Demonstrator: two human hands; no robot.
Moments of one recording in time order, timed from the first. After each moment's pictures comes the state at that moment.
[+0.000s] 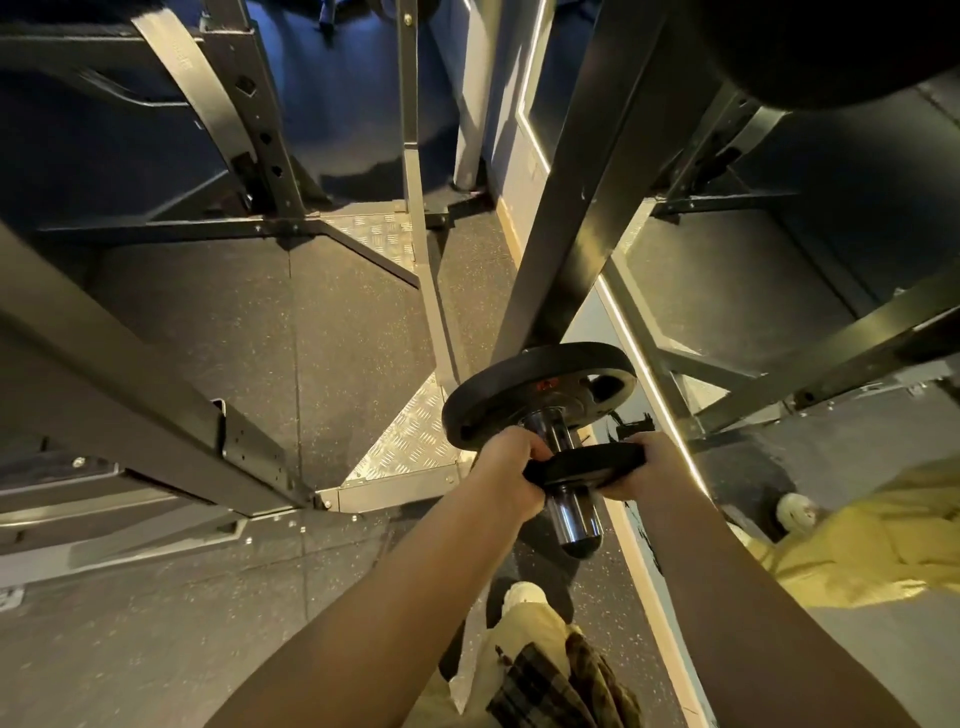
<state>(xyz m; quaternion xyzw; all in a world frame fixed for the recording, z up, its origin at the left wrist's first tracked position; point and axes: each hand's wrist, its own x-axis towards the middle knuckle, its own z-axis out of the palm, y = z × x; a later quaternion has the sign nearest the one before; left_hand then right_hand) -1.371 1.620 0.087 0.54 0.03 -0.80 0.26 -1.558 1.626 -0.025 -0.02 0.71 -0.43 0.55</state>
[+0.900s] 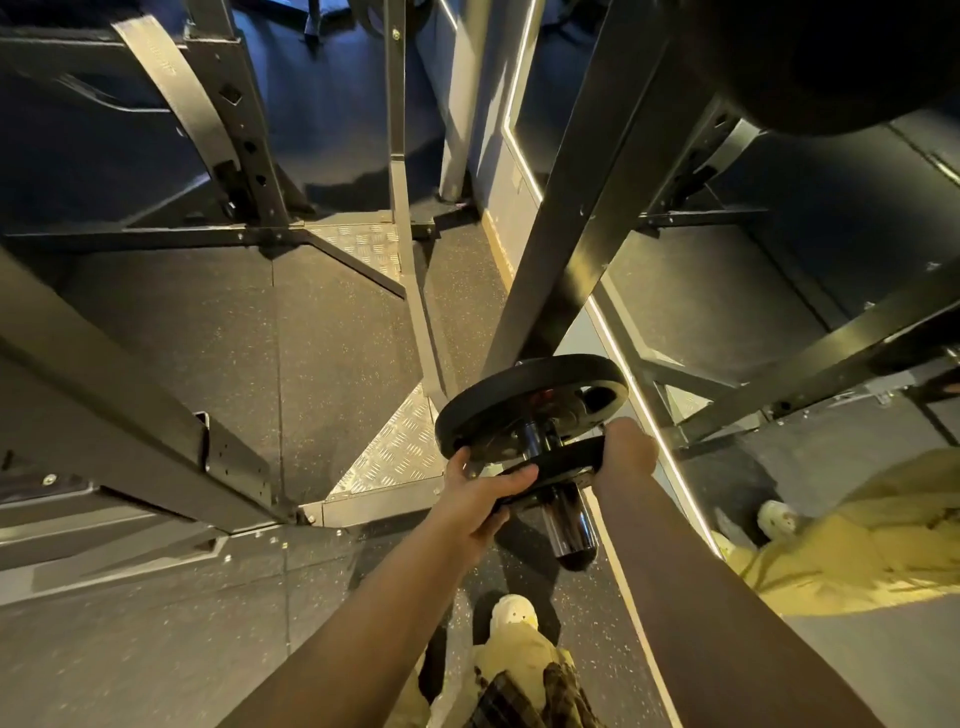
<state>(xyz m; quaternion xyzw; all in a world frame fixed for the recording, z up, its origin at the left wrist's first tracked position) -1.334 1.635 0.024 0.51 -0.14 -0.81 0.27 -1.496 1.604 0.039 0.03 0.79 -0.49 0.36</state>
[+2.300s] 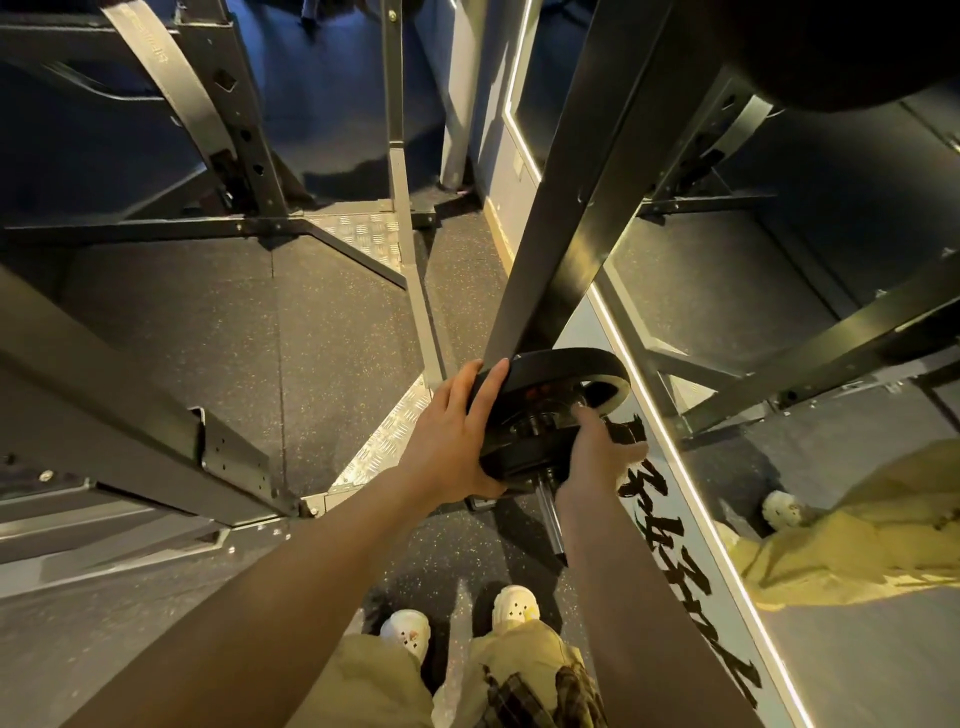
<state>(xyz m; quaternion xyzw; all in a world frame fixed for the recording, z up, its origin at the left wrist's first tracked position) -1.317 1.580 0.016 0.46 -0.85 -0.24 0.09 -1.451 1.617 0.055 0.07 0.75 -0.53 0.37</state>
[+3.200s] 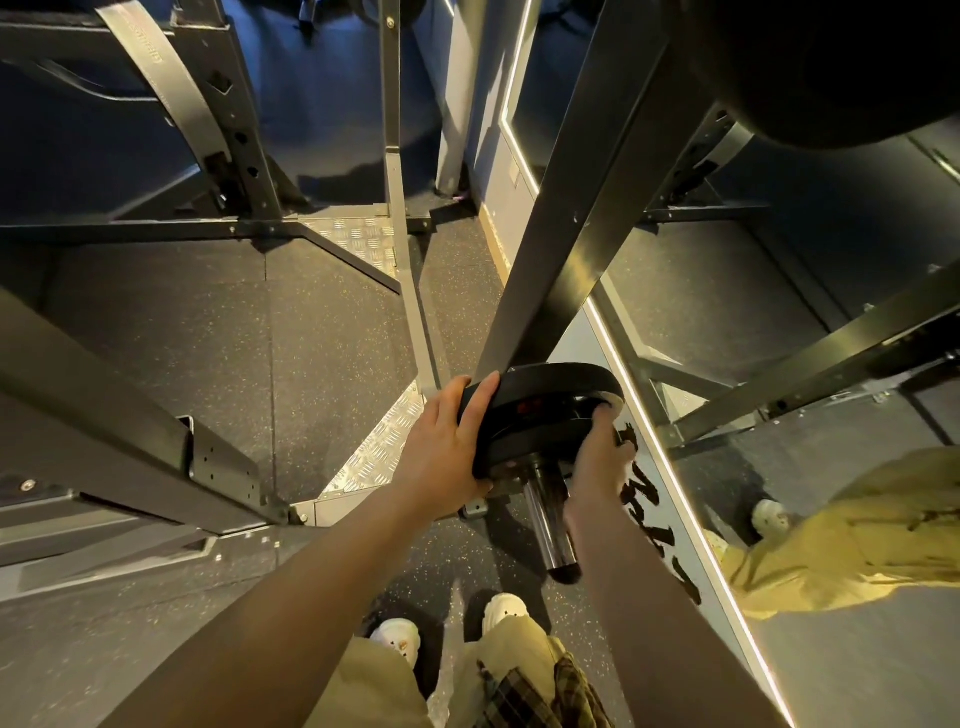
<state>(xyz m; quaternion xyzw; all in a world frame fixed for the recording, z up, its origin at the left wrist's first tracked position) -1.320 1.580 0.006 0.48 -0.83 -0.24 0.14 -1.471 1.611 0.046 0.02 0.77 -0.50 0.40</state>
